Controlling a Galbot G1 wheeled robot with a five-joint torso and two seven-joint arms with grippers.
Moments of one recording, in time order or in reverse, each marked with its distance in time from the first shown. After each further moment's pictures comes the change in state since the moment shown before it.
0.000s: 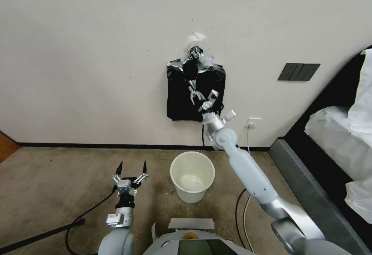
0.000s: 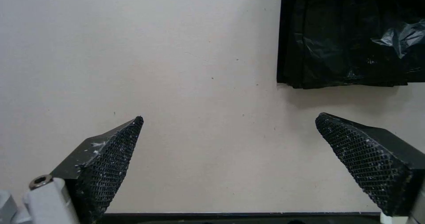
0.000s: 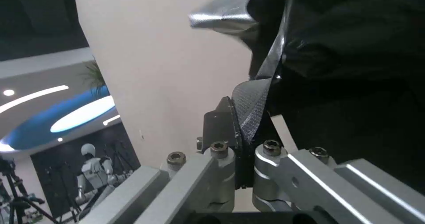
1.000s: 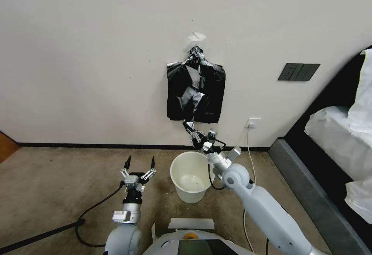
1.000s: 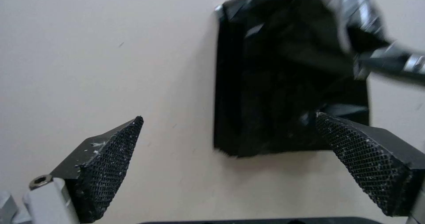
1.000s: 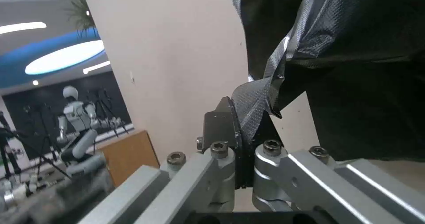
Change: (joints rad) left arm -0.091 0.268 0.127 -0.220 -0.105 0.109 0.002; right arm -0.318 -0.123 0.036 0.216 -0.259 -0.002 0.011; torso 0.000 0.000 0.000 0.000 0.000
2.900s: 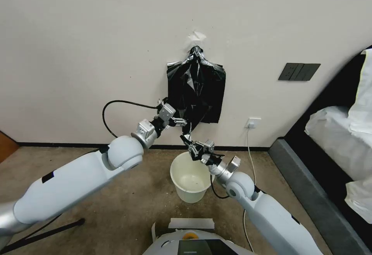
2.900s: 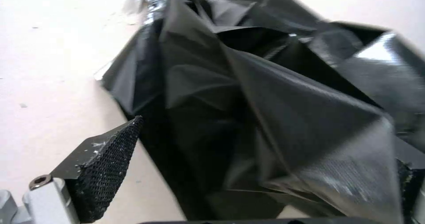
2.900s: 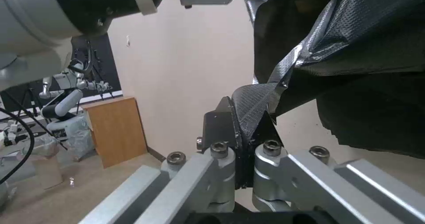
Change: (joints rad) left arm -1.348 0.594 0.800 0.114 -0.520 0.634 -0.279; right arm -0.021 -0.040 -0.021 0.031 -0.147 0.001 0.019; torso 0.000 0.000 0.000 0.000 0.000
